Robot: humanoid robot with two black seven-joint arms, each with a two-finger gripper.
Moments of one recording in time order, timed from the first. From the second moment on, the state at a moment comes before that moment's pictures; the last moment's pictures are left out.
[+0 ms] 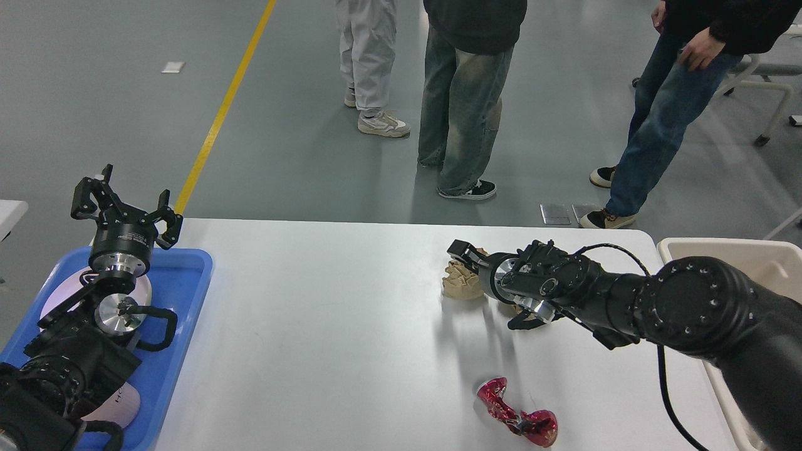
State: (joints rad) left arm -0.77 0.19 -0.84 -0.08 -0.13 -0.54 -0.50; right arm 1.16 0.10 -0.86 0.57 0.21 -0.10 -0.05
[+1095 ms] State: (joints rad) left arm -0.77 0.19 -0.84 -0.08 -0.13 -0.54 -0.50; right arm 1.32 0.00 -0.85 0.83 0.21 -0.10 -0.10
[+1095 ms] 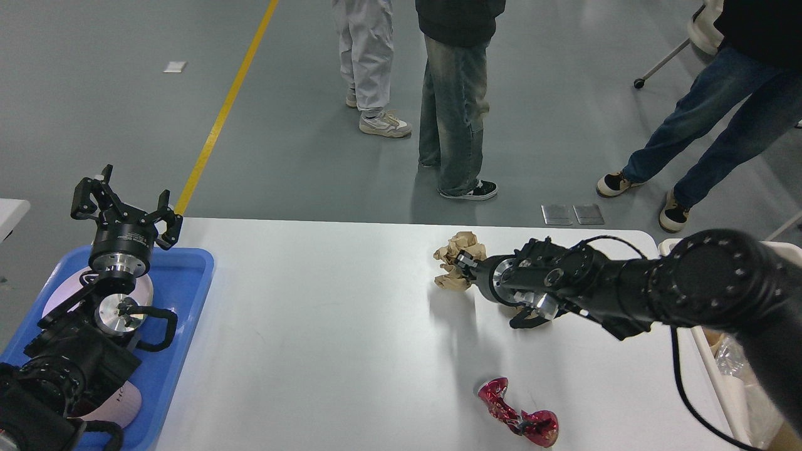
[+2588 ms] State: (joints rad) left arm -0.77 0.19 -0.84 -0.08 -0.13 -0.54 -0.50; right arm 1.06 -0.81 -0.90 0.71 0.20 -0.04 -0.08
